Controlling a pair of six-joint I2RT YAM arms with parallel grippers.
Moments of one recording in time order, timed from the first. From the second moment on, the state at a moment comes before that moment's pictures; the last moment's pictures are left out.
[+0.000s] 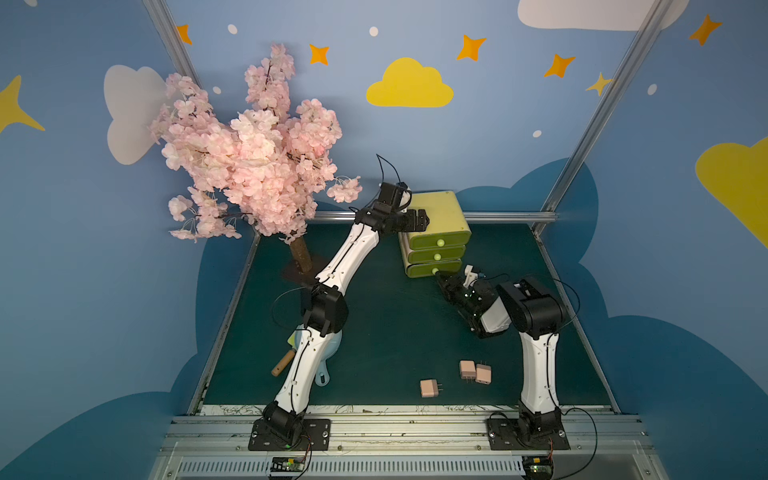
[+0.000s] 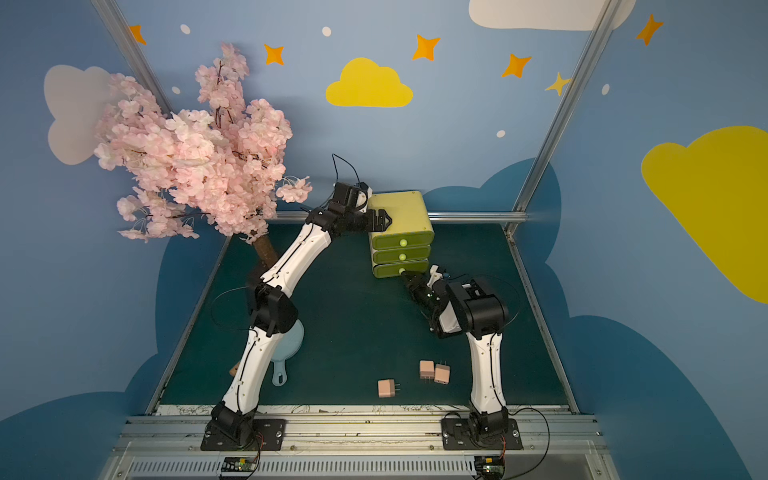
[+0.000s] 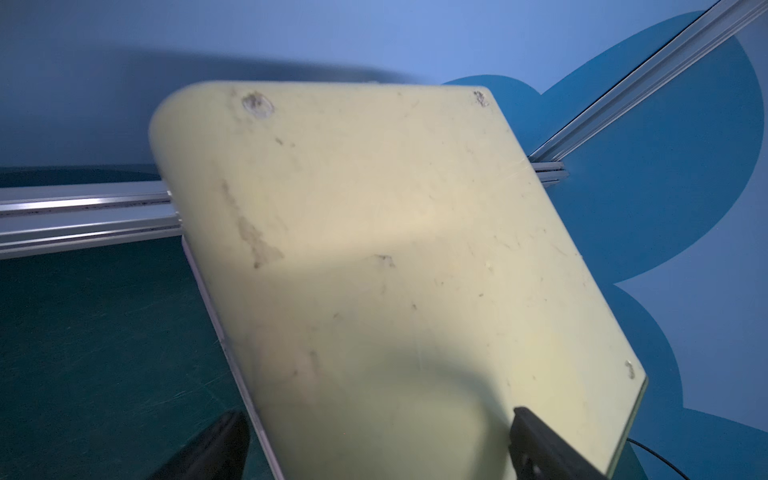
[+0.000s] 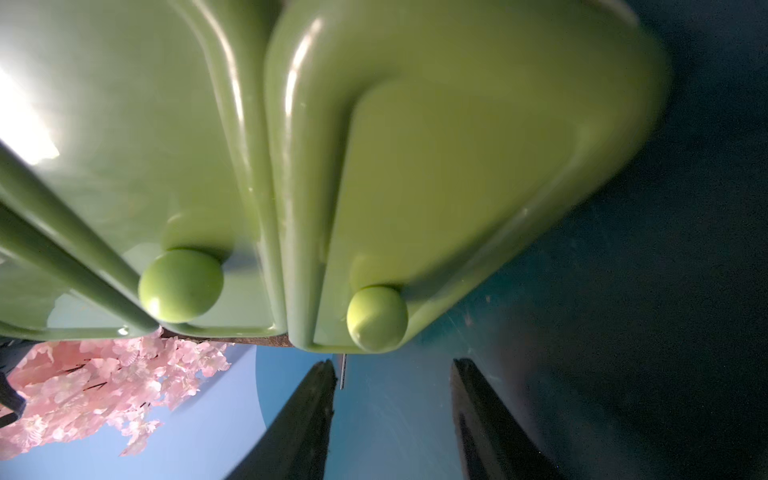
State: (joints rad) left arm -0.46 2.48 2.62 -0.77 0.23 -0.39; right arm 0.31 2.23 0.78 1.30 -0.39 1.28
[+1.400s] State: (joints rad) left arm -0.46 2.48 2.62 -0.76 0.24 -0.39; right arm 0.32 2.29 0.87 1.33 -0.38 1.33
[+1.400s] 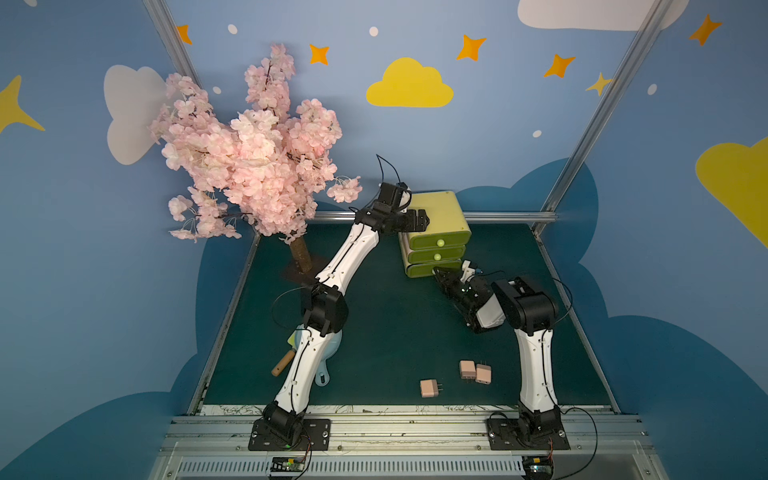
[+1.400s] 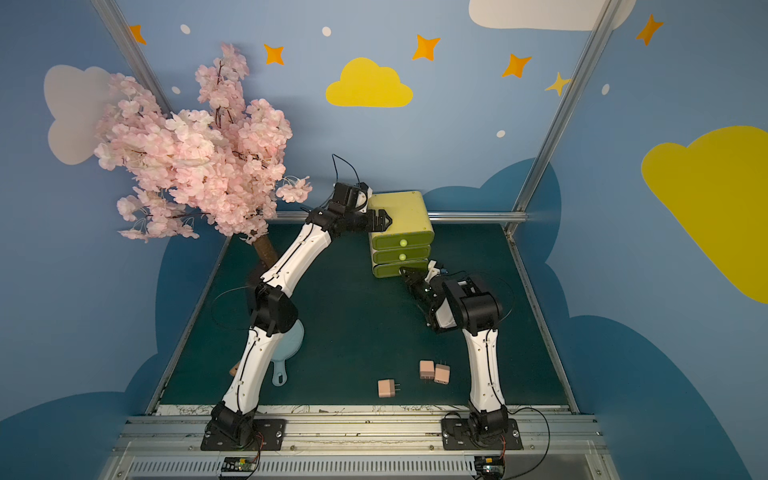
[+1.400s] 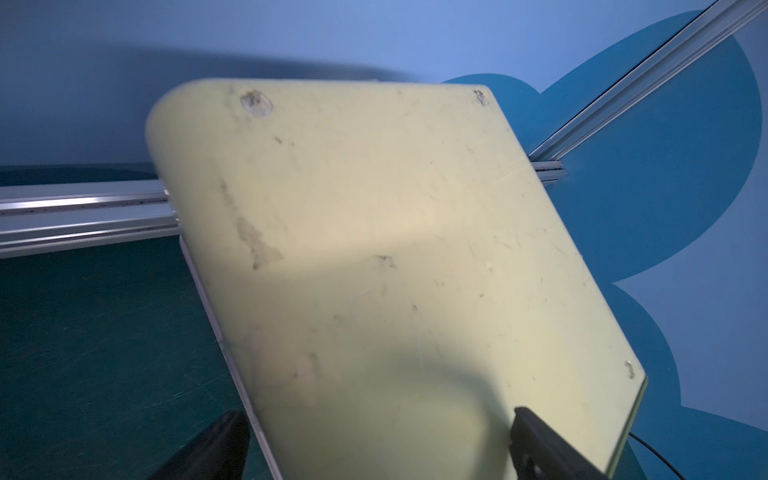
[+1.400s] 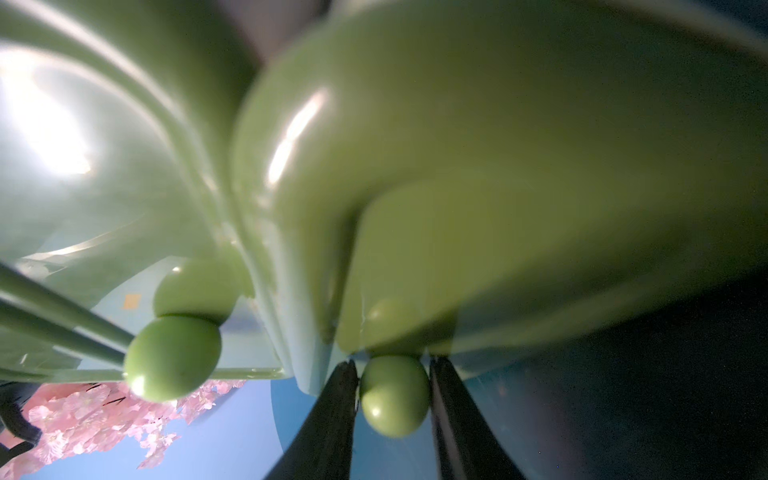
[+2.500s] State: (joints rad) left arm -0.46 2.48 2.62 -0.76 0.23 -0.39; right arm 0.39 2.02 0.45 1.34 -0.31 1.18
